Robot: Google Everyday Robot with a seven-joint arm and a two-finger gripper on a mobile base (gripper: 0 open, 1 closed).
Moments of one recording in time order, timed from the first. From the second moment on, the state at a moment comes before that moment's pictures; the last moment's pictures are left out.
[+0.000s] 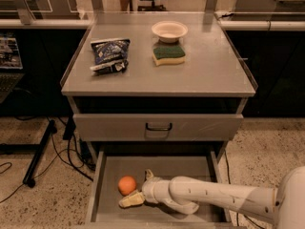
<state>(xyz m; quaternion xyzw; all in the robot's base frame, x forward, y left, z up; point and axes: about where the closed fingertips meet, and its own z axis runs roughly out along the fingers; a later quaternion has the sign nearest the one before) 0.518 0.068 0.367 -0.37 0.80 0.28 0.38</state>
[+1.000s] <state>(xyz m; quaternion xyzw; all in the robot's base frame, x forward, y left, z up) 0.531 0.088 0.372 -0.38 0.78 0.29 0.40</state>
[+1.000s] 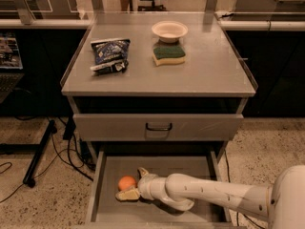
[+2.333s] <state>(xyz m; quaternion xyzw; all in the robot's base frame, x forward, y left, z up) 0.529 0.090 0.385 -0.40 0.77 0.30 0.39</state>
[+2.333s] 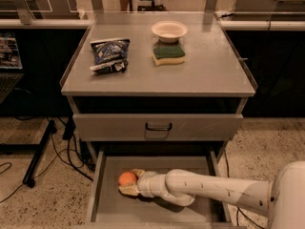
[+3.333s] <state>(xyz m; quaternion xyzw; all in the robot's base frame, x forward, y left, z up) 0.467 -0.017 0.534 -0.39 0.76 0.24 0.46</state>
